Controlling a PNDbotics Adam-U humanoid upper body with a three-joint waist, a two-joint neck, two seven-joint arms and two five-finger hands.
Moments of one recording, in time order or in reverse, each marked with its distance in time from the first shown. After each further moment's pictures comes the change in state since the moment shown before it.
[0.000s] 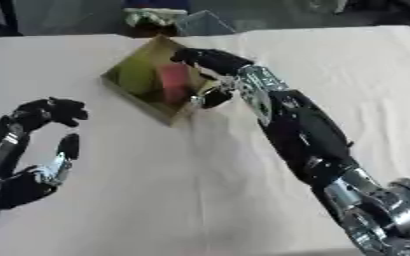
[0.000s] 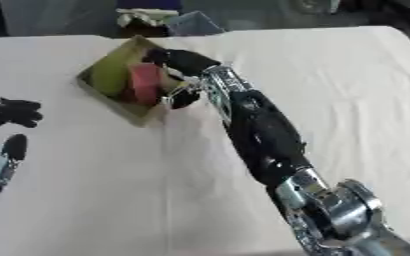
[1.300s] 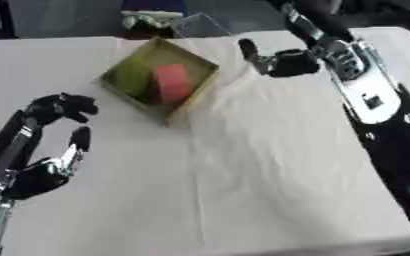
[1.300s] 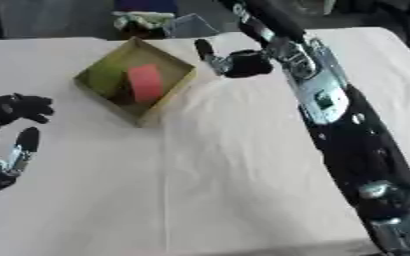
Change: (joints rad) left arm 0.027 0.001 0.015 0.000 -0.009 0.015 0.030; right arm 0.461 -0.293 0.097 -0.911 -0.912 0.036 0.194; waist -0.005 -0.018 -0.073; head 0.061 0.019
